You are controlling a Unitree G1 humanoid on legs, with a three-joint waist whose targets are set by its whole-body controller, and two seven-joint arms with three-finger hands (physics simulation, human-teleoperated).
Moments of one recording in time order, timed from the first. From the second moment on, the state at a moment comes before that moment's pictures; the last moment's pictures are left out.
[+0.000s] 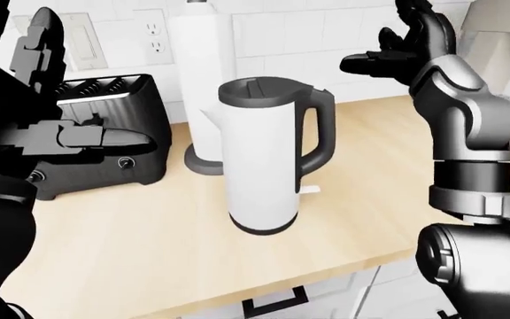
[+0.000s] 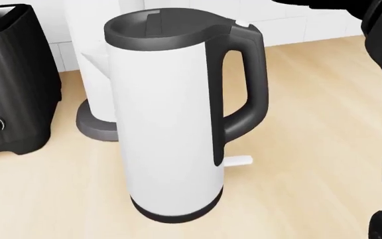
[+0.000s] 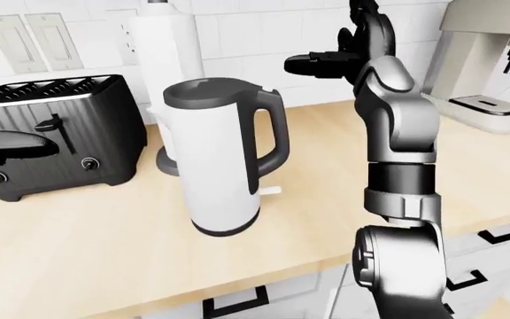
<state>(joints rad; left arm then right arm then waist) -0.53 0.66 0.49 -0.83 -0.87 0.94 0.36 -1.07 -0.44 -0.19 0.32 0.29 0.62 -0.01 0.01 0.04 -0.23</state>
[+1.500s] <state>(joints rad) -0.53 0.67 0.49 -0.83 -0.89 0.94 0.38 -1.08 -0.36 -0.16 0.31 0.22 0.65 0.07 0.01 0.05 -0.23</state>
